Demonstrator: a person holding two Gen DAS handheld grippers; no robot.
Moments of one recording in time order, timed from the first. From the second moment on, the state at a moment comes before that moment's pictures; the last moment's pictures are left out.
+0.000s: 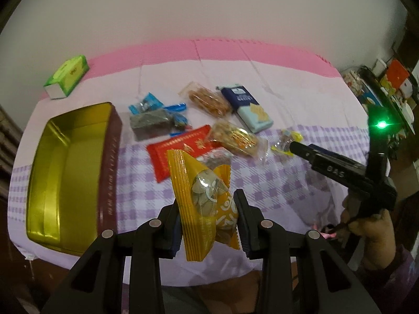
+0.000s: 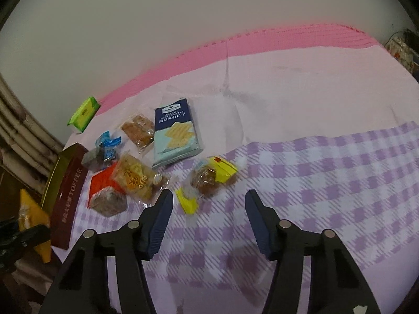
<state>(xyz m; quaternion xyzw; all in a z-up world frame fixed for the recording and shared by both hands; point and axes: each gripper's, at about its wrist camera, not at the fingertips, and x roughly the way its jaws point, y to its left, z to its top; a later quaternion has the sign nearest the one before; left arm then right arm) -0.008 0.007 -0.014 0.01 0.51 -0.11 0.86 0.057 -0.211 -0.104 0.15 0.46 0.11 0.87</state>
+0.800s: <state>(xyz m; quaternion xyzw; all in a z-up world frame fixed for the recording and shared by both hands) -0.004 0.067 0.009 -0.03 0.49 -0.06 0.87 0.079 -0.179 -0.114 0.04 0.46 0.09 0.88</state>
